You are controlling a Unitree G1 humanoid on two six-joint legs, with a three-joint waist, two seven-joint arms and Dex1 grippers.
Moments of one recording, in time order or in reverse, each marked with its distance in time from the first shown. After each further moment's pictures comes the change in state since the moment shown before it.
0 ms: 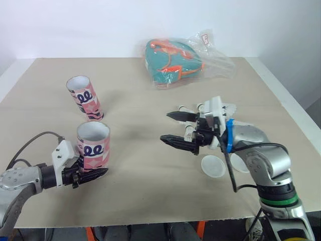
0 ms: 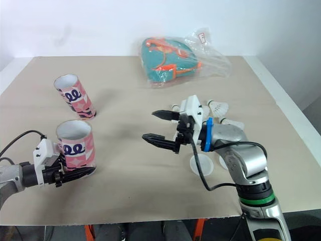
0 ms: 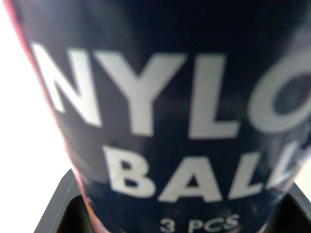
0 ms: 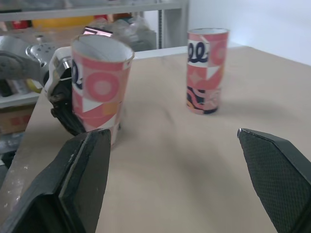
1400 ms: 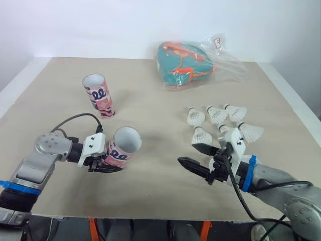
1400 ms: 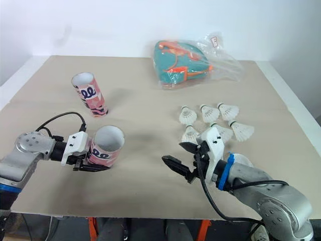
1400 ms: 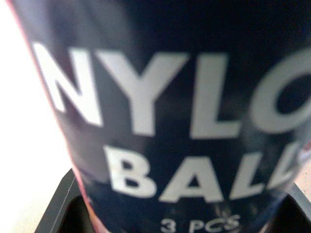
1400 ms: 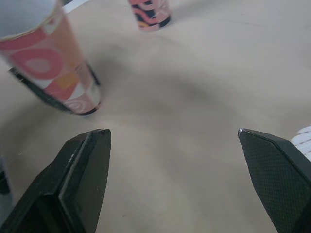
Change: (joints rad) left arm -0.458 -0.045 -0.329 0.307 0.289 -0.223 -0.347; right arm 0.420 -0.085 -0.229 -0.411 0.381 0.422 -0.594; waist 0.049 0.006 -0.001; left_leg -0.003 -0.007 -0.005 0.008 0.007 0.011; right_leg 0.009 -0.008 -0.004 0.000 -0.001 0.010
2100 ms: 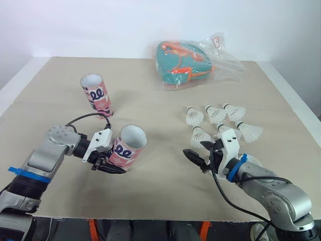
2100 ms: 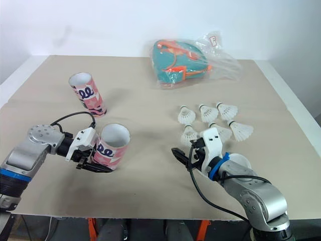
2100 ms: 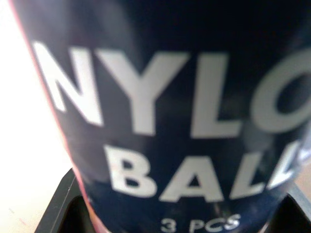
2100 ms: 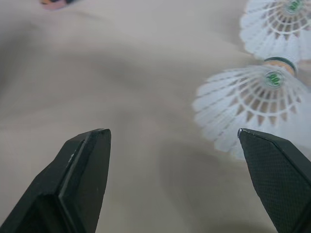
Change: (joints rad) left arm -0.127 -0.032 -0.072 0.076 -0.022 0.115 -0.138; right arm -0.046 0.094 0.137 0.202 -0.321 -0.136 -0.074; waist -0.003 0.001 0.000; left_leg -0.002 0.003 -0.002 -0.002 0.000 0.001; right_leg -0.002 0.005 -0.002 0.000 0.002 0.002
